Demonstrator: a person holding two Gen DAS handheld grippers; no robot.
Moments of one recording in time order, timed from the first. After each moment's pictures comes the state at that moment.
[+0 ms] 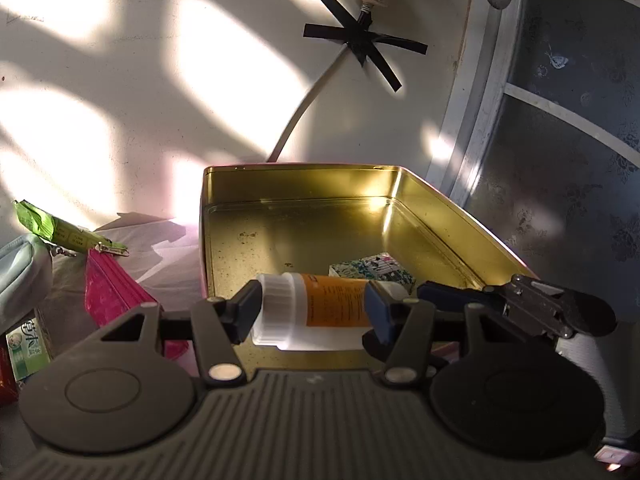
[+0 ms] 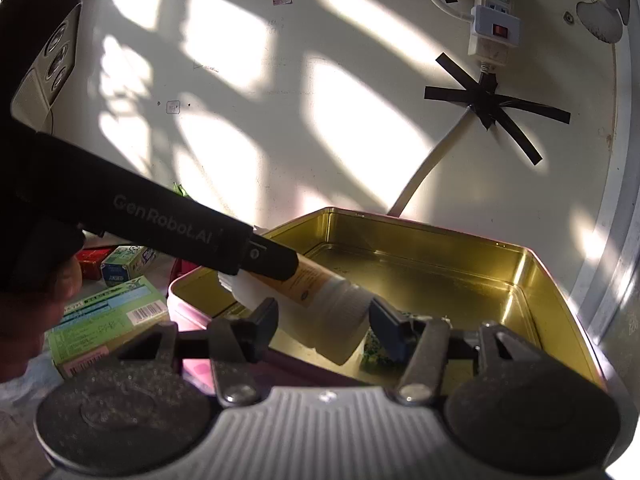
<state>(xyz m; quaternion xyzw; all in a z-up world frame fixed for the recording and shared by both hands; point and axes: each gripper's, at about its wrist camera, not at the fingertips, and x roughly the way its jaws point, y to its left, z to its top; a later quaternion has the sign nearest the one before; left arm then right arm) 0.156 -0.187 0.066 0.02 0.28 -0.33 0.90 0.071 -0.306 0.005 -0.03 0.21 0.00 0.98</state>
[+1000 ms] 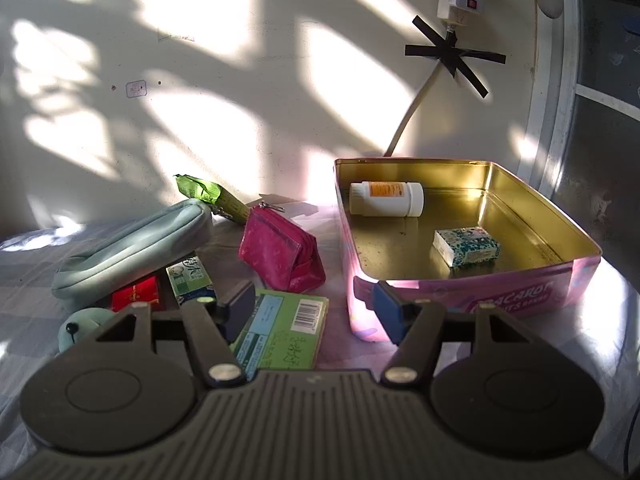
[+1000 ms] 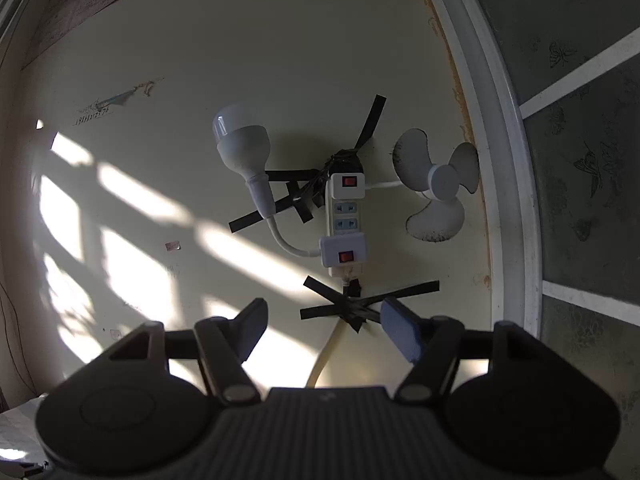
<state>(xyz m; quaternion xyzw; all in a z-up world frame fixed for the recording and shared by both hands) 0.087 -0.120 0.077 0.06 0.26 -0.17 0.95 -0.001 -0.404 0.191 0.06 0.02 -0.08 0.99</state>
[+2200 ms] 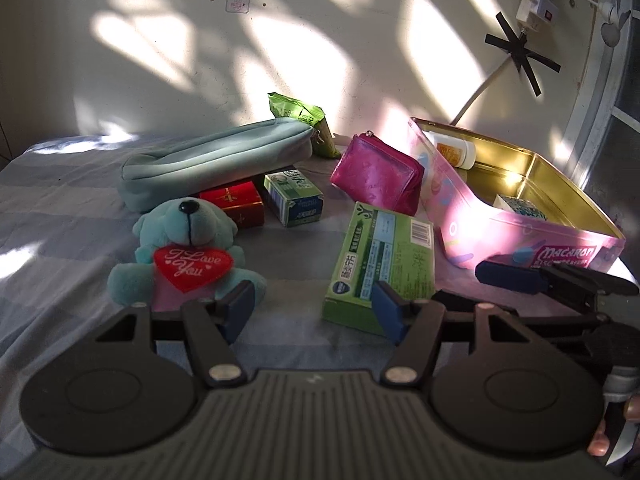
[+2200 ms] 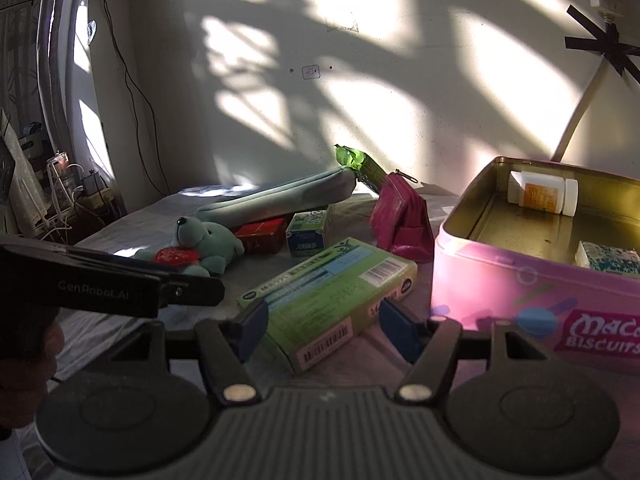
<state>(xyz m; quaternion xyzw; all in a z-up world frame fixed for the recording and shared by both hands) 0.088 -0.008 0.039 -0.02 0.32 -0.16 0.94 0.050 -0.196 -0.014 0.04 0.26 0.15 0.95</state>
